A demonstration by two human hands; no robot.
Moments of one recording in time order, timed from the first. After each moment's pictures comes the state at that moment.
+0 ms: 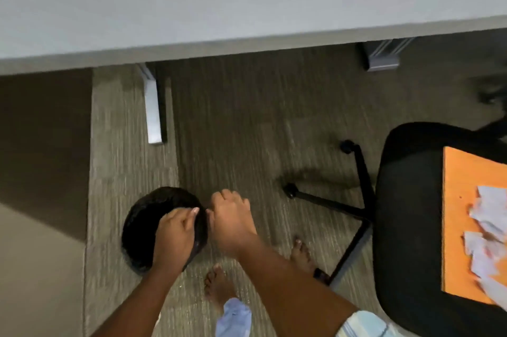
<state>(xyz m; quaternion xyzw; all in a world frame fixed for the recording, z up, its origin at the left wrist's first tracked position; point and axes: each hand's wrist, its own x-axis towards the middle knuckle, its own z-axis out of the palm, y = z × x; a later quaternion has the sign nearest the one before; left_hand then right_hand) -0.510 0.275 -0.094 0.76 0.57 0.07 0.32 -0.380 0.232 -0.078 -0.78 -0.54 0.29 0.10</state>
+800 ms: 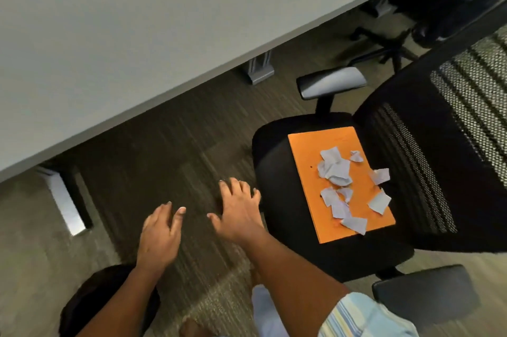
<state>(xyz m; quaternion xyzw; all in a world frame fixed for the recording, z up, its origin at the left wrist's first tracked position) -0.299 0.216 0.004 0.85 0.42 -0.05 0.32 -0.165 0.079 0.023 -0.91 -0.35 0.19 0.12</state>
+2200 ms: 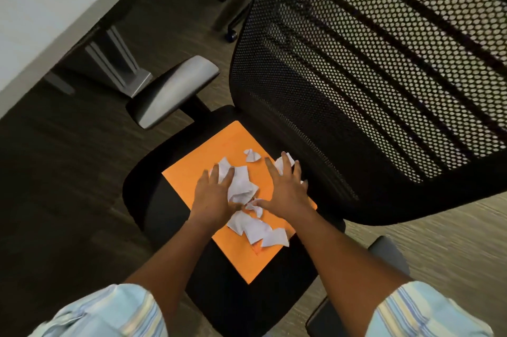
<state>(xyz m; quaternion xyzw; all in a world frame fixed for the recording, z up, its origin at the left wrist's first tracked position) 0.053 -0.014 -0.049 0.97 -0.03 -0.21 0.14 0.070 -0.204 -0.049 -0.97 -0.01 0.24 0.09</state>
